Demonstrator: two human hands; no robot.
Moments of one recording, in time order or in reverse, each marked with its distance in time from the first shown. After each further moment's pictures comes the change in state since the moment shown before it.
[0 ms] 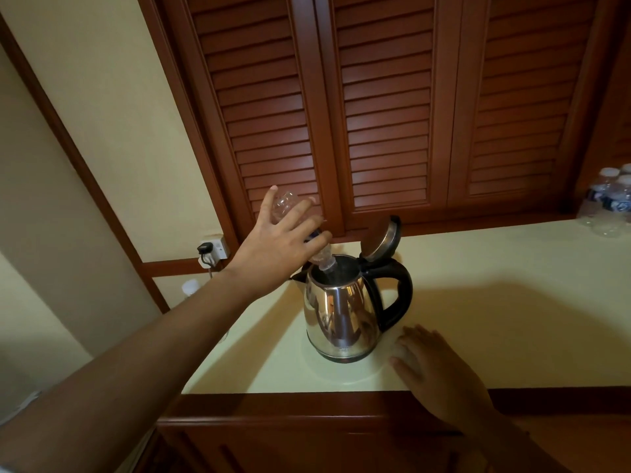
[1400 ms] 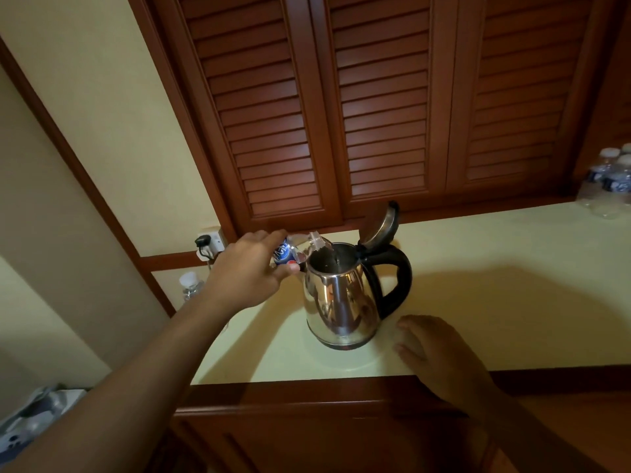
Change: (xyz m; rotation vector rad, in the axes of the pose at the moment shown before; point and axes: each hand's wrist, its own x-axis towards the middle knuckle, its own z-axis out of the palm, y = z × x) left_hand -0.040 0.010 0.010 -0.675 -0.145 -0.489; right_hand -0.005 -0.011 -0.016 0.096 0.053 0.023
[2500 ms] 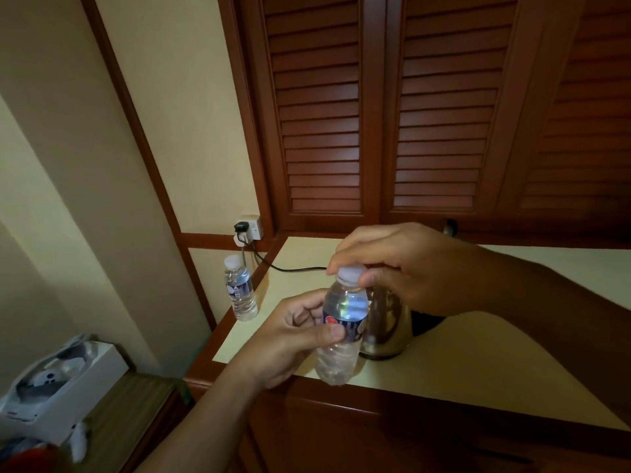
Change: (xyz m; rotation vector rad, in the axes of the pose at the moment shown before) left_hand -0.098 0.021 0.027 -1.754 -0.260 0.027; right_hand 0.084 -0.178 -0.155 0.066 -0.260 -0.848
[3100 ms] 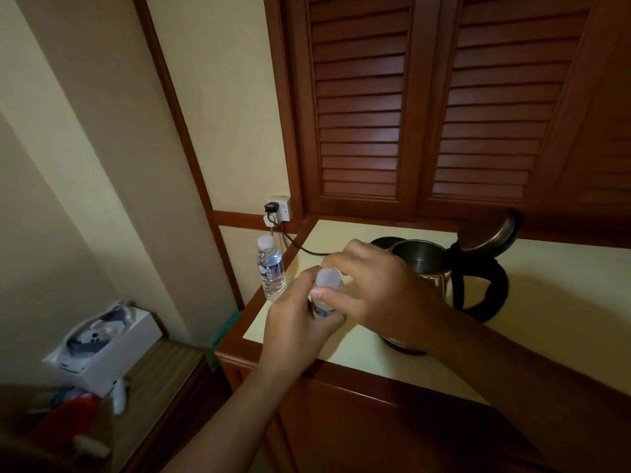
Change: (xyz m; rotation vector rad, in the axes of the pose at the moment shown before) left_hand -0.015 -0.036 -0.031 1.063 0.725 0.235; right_hand 0.051 0.011 0.125 -0.059 0.391 0.107
